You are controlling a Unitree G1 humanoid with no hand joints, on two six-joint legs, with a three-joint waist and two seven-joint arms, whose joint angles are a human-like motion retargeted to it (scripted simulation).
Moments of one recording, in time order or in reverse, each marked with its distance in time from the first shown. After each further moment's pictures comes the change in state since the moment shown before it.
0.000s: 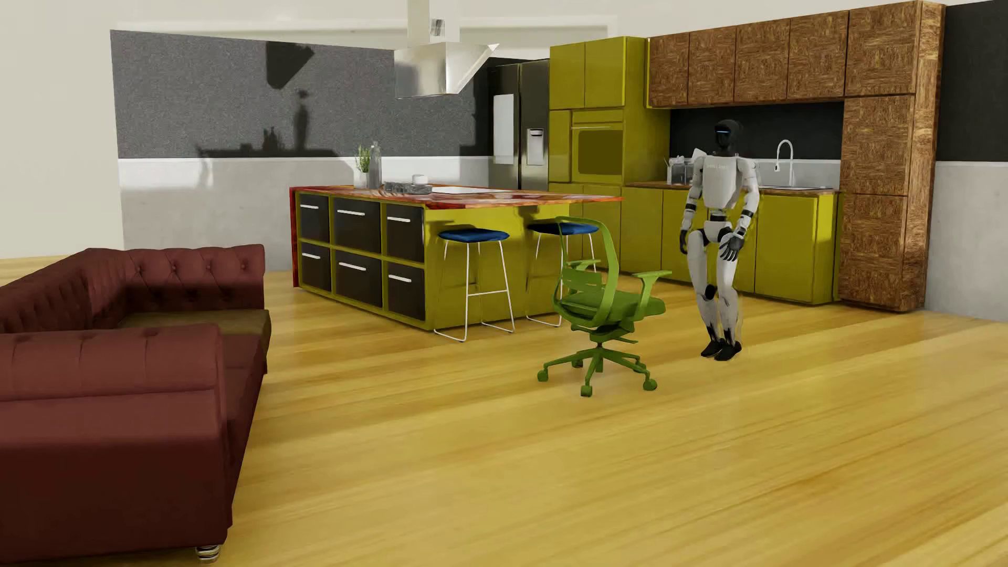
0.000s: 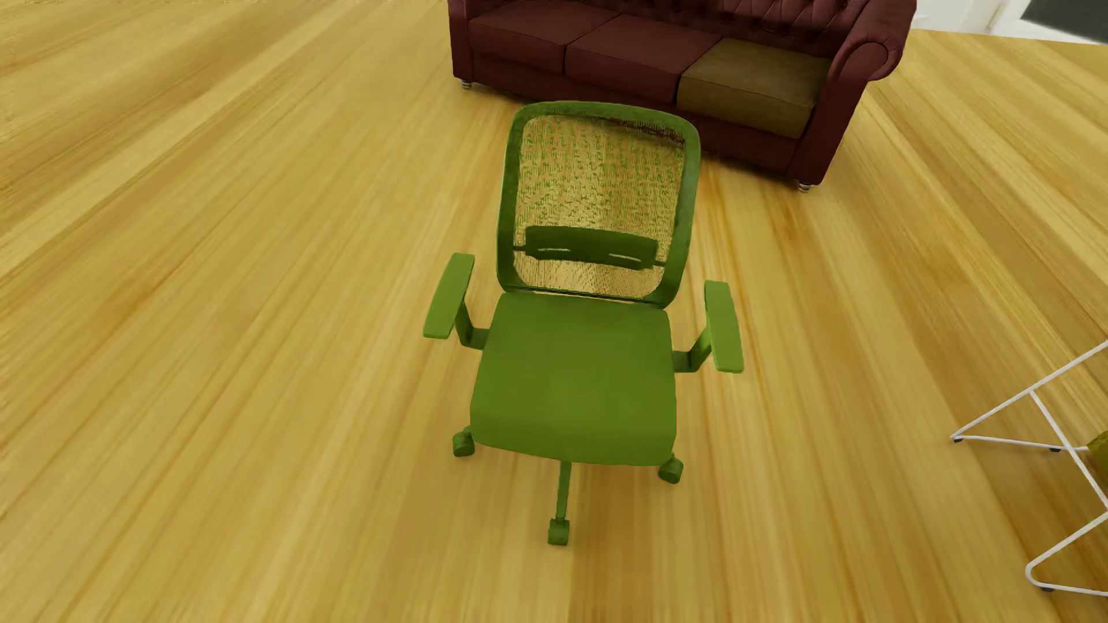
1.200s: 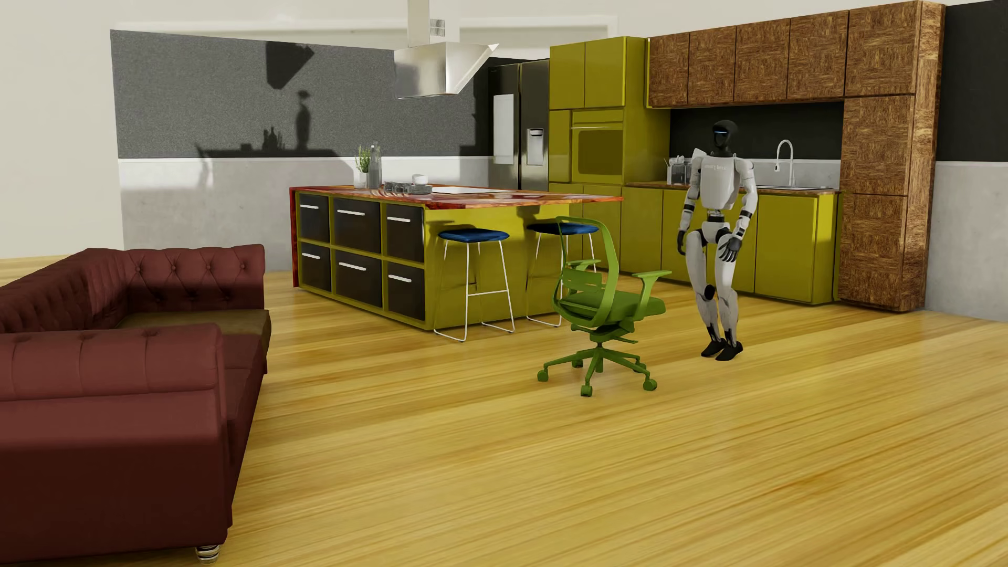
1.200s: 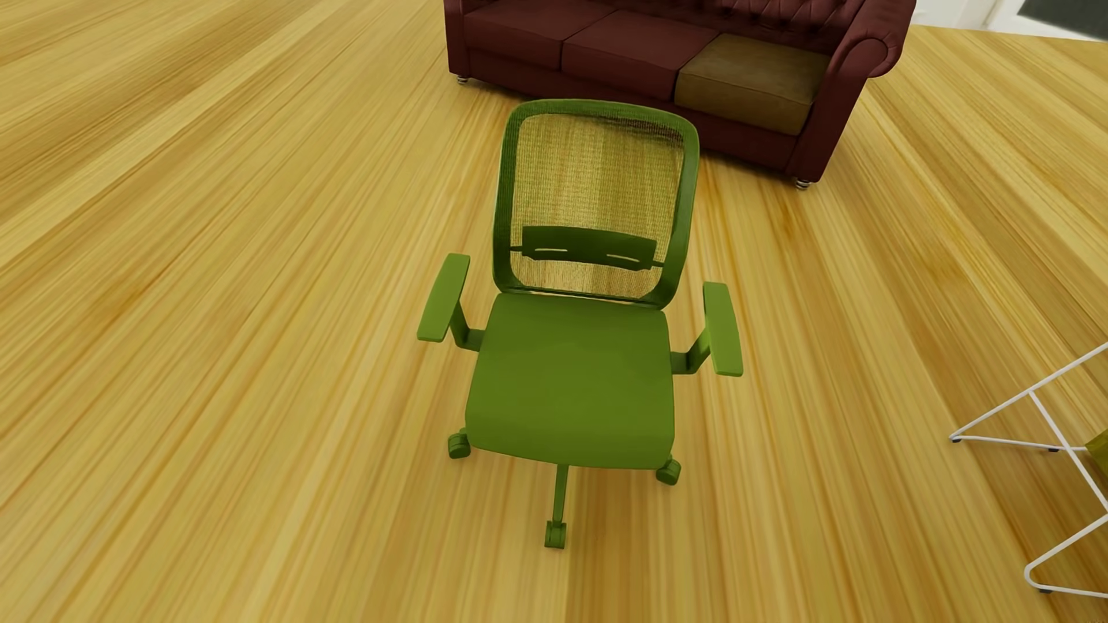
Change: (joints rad) body 0.018 -0.003 0.024 0.018 0.014 0.004 0.000 0.000 -0.018 -0.025 -0.005 0.020 0.005 -0.008 -0.008 -0.002 0.018 0.000 0.000 0.063 -0.049 -0.008 0.022 0.000 0.000 0.000 0.000 0.000 0.000
